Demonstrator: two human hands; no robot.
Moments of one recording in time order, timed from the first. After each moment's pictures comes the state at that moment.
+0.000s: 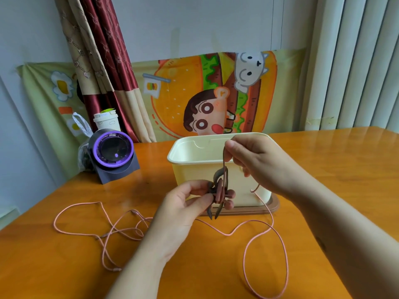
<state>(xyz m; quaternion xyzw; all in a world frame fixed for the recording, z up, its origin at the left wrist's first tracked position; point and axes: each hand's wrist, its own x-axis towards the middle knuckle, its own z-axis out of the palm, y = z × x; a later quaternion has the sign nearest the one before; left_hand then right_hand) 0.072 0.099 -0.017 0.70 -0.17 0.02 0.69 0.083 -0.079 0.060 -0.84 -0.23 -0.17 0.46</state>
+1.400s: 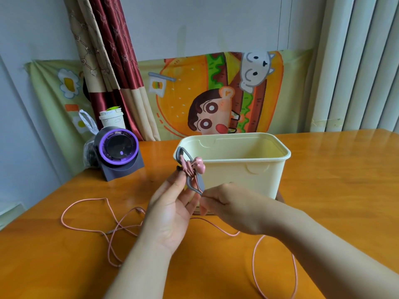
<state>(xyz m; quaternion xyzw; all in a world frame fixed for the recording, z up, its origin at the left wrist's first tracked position) 0.080 0.108 -0.012 0.44 -0.06 0.01 0.89 0.071 -0.041 0.025 -0.91 -0.30 0.01 0.28</state>
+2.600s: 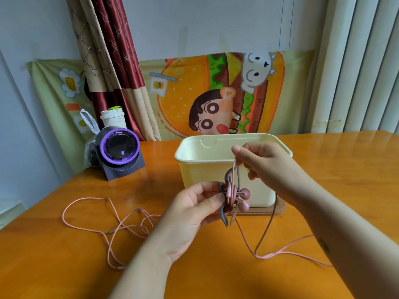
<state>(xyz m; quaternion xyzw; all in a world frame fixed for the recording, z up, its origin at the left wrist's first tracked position) 0.064 0.099 -0.009 0.65 -0.19 -0.08 0.73 0.092 -0.079 0.047 -0.83 -0.17 -0.16 0.51</state>
